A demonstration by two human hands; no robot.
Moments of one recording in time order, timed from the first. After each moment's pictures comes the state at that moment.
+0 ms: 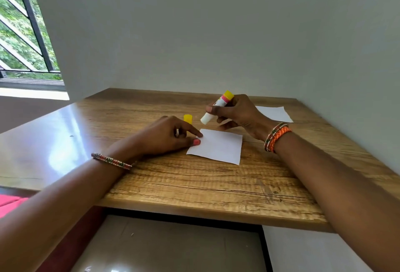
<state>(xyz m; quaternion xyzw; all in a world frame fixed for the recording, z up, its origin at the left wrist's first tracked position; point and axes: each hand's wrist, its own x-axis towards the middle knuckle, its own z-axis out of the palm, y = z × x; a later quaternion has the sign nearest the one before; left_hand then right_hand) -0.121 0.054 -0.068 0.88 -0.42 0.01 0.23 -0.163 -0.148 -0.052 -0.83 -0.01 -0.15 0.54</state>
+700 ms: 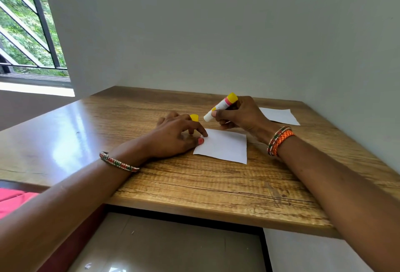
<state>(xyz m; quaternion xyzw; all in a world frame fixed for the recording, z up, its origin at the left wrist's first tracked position) -0.127 0.056 -0.075 0.89 -0.40 0.04 0.20 -0.157 -0.144 -0.058 -0.83 -0.03 -0.16 0.54</state>
